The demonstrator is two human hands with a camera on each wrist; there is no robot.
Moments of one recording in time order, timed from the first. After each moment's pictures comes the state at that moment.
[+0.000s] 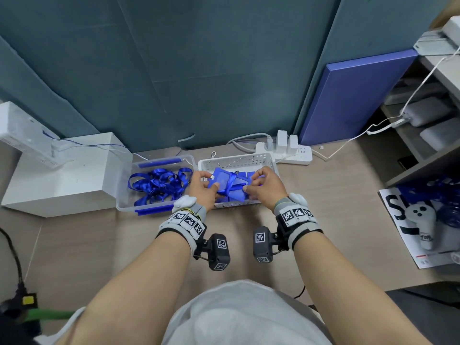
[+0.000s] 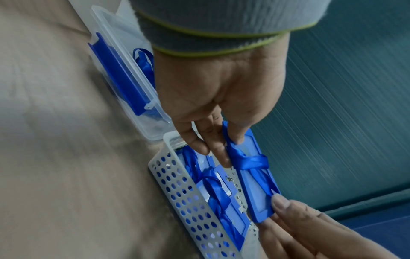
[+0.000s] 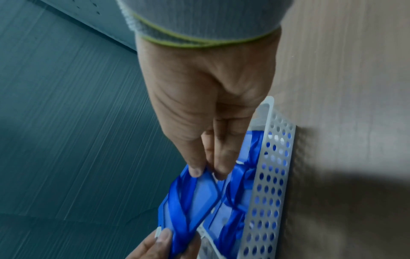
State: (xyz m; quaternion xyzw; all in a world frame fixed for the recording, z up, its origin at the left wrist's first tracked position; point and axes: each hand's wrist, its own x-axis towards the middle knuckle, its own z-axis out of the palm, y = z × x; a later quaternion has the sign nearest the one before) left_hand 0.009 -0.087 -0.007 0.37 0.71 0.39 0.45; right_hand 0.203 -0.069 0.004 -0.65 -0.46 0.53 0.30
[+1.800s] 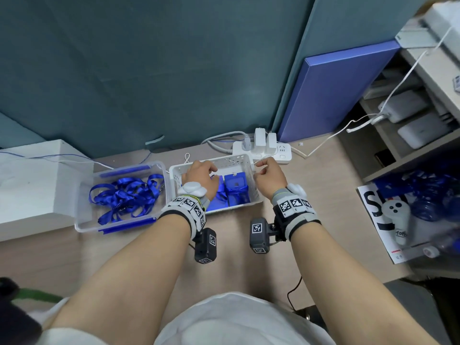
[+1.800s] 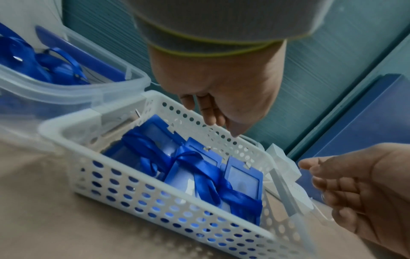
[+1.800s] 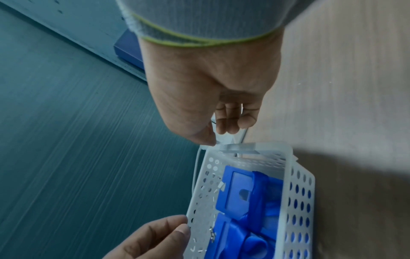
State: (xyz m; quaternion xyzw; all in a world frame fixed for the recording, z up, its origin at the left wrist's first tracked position) left_hand 0.058 -0.009 -0.025 0.64 0.72 0.15 0.24; right_hand 0.261 -0.012 -0.003 -0.74 -0.43 0.44 0.26
